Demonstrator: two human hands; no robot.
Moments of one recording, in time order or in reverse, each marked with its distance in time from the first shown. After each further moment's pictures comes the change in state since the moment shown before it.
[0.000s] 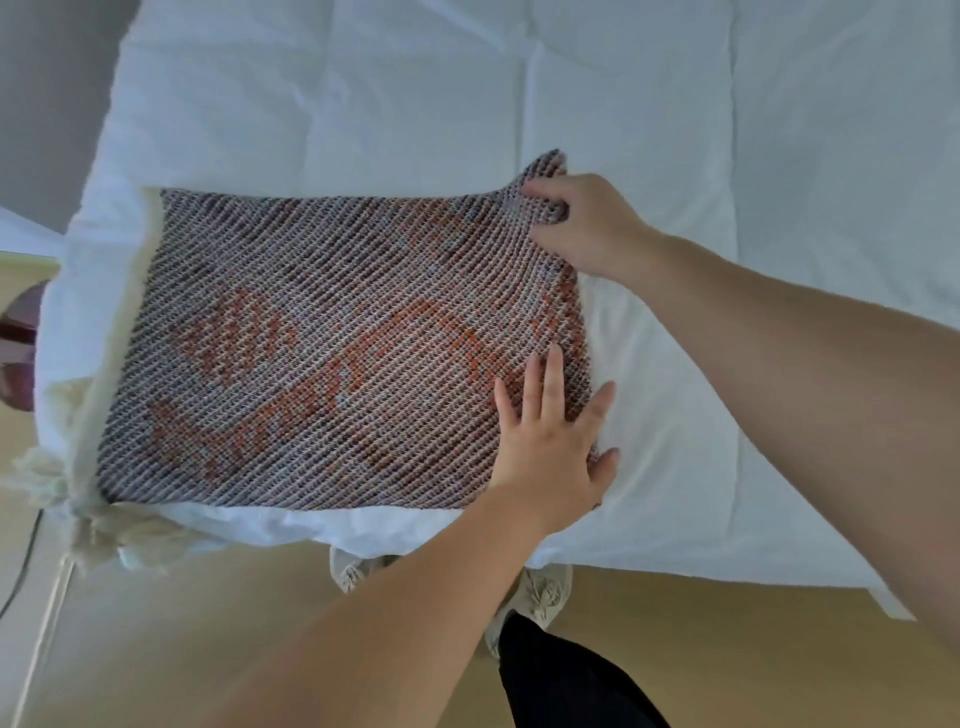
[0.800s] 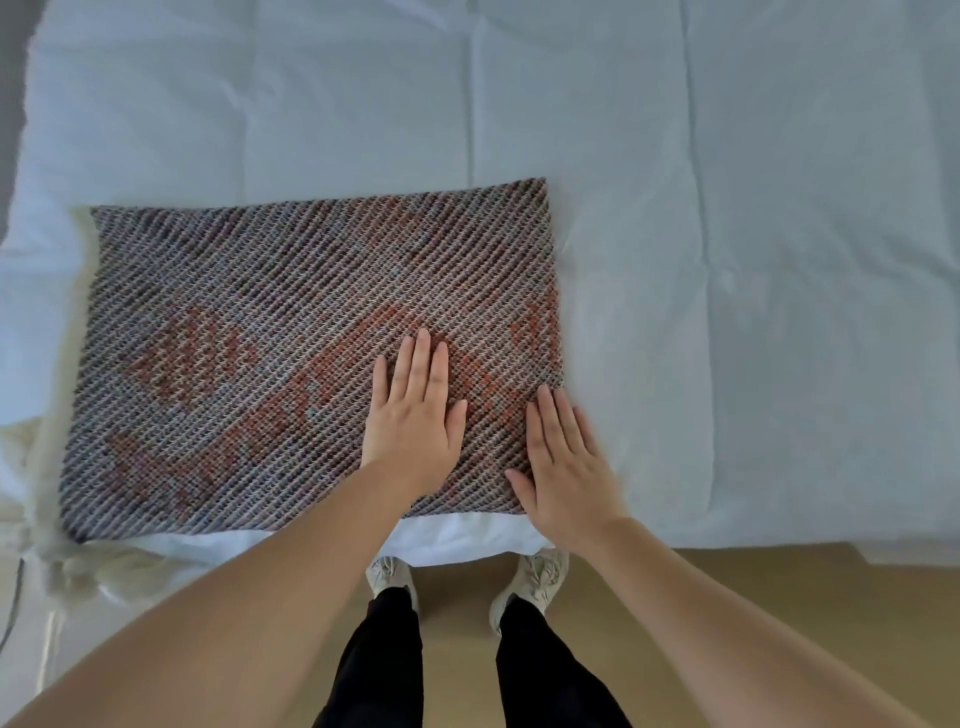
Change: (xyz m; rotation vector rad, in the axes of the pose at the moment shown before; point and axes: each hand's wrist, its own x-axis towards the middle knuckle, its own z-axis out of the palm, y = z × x) left_hand -0.001 -0.104 0.006 0.120 0.081 -0.141; right_hand -0.193 0.090 0.152 -0.598 -0.060 -0.045
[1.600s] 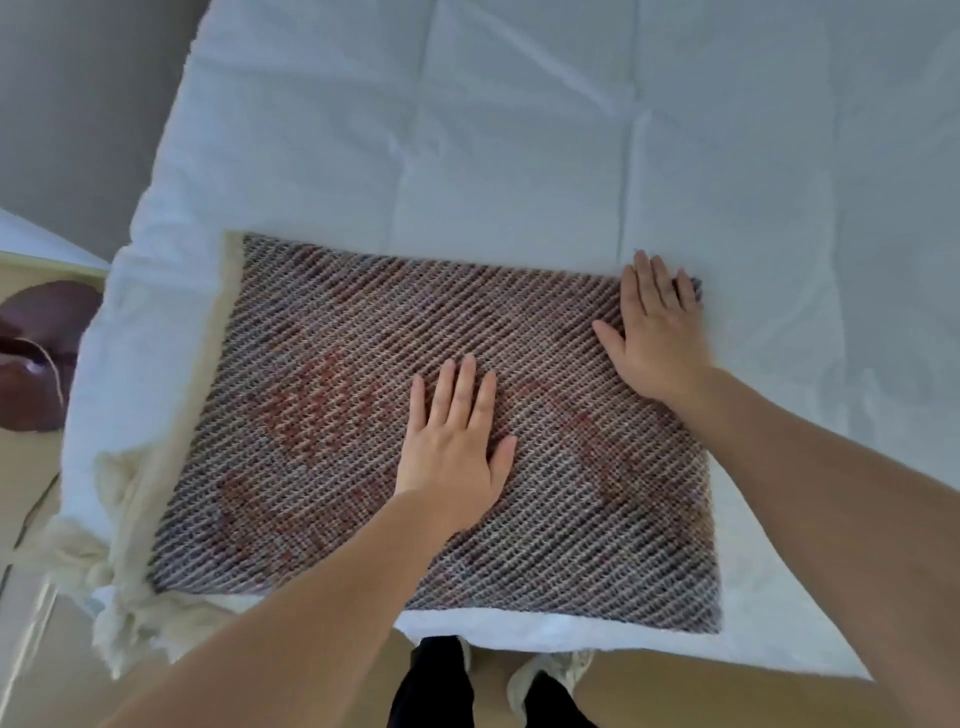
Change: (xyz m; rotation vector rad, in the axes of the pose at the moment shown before) left_hand 0.025 -0.102 -0.031 -0.083 -0.033 -0.022; right_hand 0.228 0.001 -0.110 -0.335 -0.023 0.140
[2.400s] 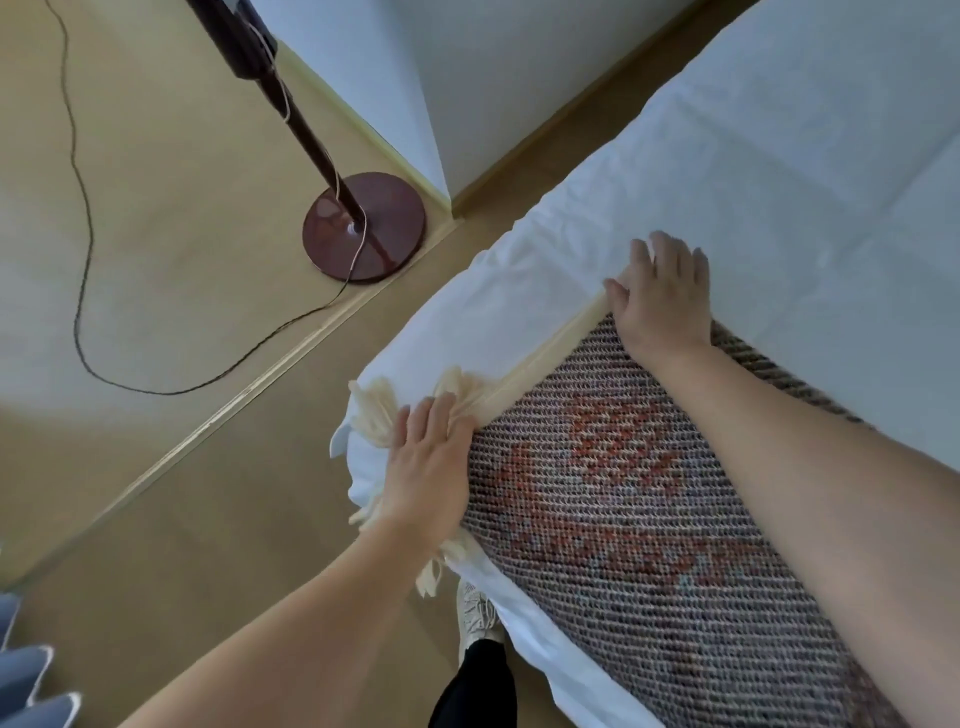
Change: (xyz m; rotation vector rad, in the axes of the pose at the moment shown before) left_hand -0.154 -0.188 -0.010 -0.238 0.213 -0.723; right_hand 0.094 -0.341 -0.109 0.113 0.353 -0.601
